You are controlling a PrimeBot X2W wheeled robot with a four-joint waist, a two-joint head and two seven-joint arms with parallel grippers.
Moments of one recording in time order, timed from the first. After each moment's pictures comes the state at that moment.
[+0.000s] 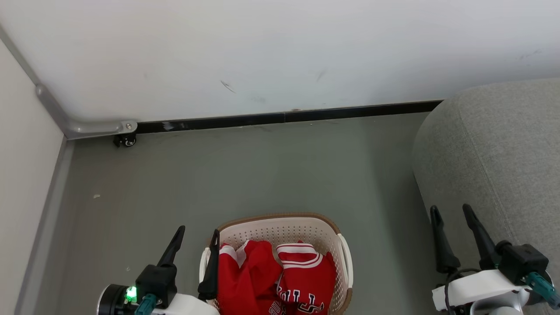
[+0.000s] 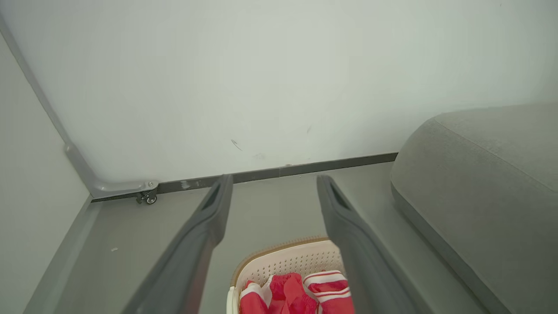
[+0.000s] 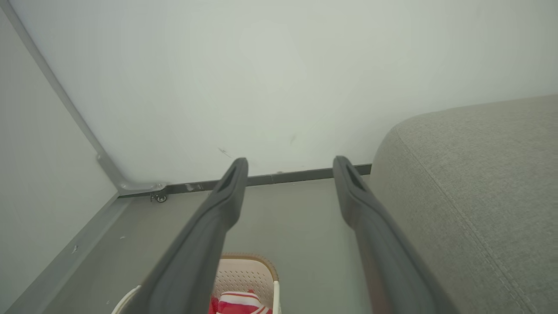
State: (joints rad) left arm -0.05 0.07 -0.25 0.28 -0.14 0.02 -0.25; right arm -0.05 -0.04 -0.06 0.35 0.17 0.13 -0.23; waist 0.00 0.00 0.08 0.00
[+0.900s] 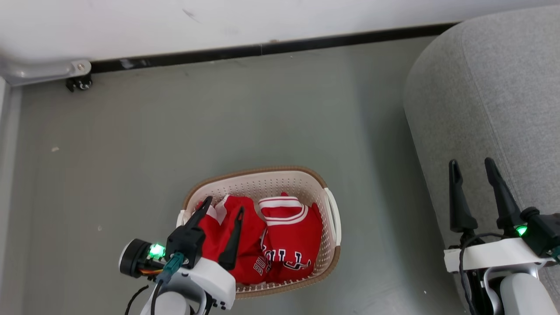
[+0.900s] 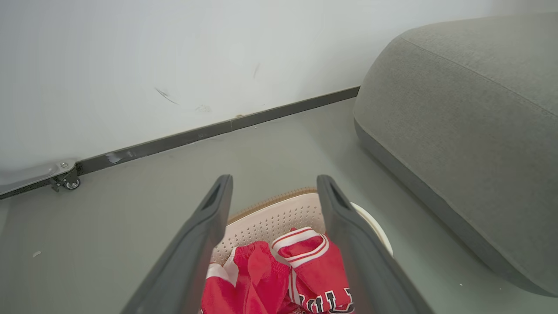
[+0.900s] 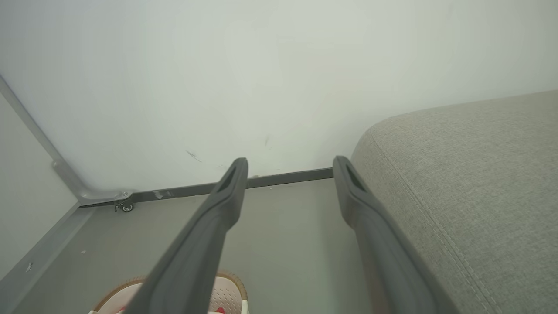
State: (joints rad) left arm -0.25 0.06 -0.31 0.47 -0.08 -0.01 -0.25; right arm -0.12 -0.04 -0.10 0.23 0.16 0.13 -0.24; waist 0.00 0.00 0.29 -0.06
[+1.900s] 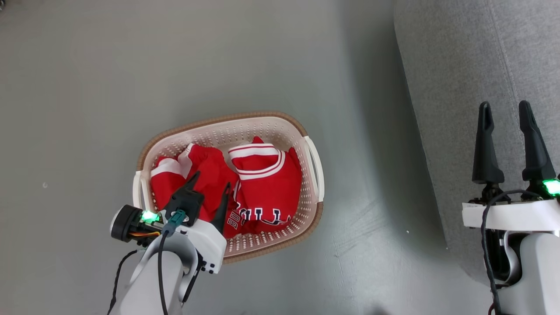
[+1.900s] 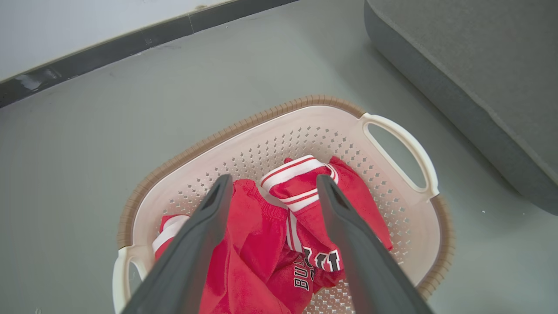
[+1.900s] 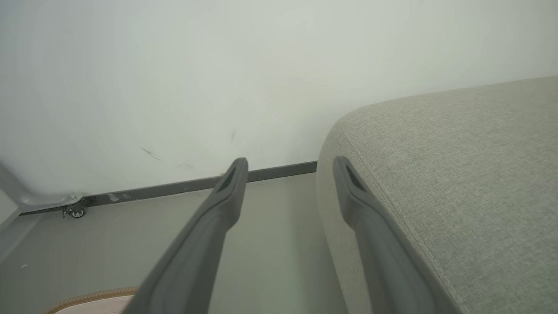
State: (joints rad) left arm -0.49 0.06 -0.32 0.77 -0.03 -0.01 -0.25; right arm -0.25 -0.04 -0.15 0.14 0.18 0.13 -0.25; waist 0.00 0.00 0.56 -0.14
